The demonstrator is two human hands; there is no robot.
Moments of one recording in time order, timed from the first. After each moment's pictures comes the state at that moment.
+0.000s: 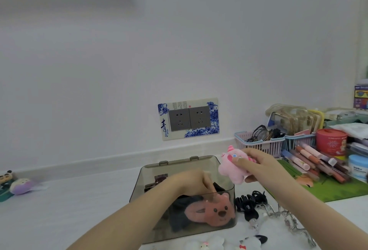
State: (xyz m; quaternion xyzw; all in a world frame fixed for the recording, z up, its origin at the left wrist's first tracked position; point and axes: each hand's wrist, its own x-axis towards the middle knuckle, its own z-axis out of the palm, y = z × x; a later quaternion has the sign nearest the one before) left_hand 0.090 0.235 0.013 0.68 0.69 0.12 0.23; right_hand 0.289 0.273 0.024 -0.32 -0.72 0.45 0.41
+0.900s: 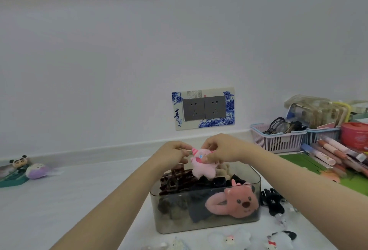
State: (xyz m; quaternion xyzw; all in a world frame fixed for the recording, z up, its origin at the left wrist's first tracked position) left_hand 0.016 0.196 0.035 0.47 0.72 0.44 0.27; right_hand 0.170 0.286 0.055 -0.29 -0.91 0.27 0.14
